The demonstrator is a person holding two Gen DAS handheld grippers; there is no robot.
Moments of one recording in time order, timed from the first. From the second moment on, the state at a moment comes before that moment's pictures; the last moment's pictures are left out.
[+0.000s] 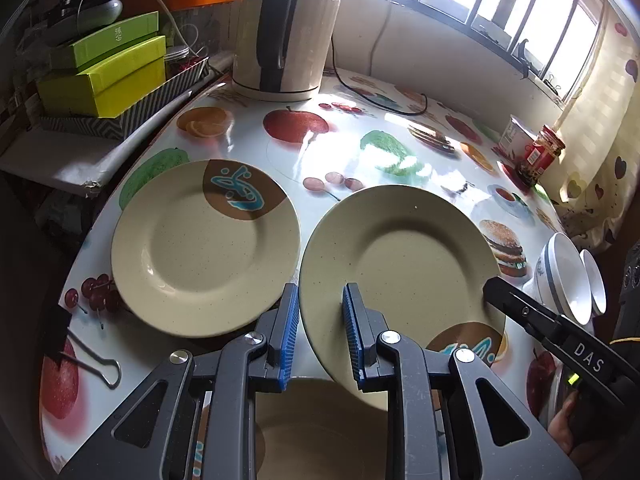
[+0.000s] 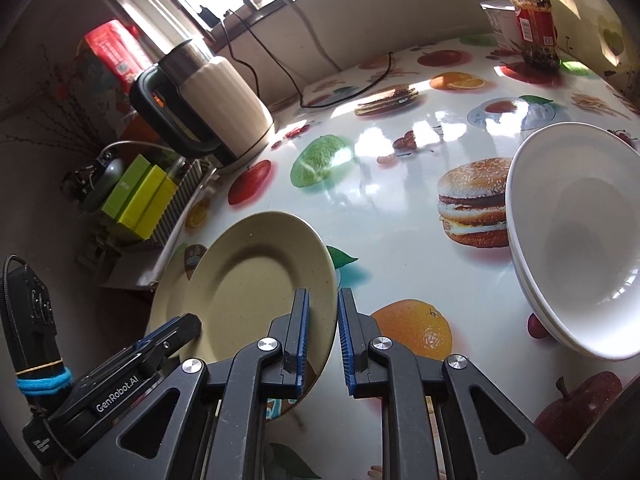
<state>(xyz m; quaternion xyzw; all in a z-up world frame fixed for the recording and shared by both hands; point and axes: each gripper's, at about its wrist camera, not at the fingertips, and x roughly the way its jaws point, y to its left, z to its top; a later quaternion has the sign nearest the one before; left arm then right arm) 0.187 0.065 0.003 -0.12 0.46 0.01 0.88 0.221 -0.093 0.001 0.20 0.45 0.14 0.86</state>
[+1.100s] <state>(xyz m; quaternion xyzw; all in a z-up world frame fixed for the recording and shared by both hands) 0.079 0.099 -0.003 -0.13 0.45 0.06 0.88 0.136 -0.049 0.001 0.14 0.47 0.21 0.84</state>
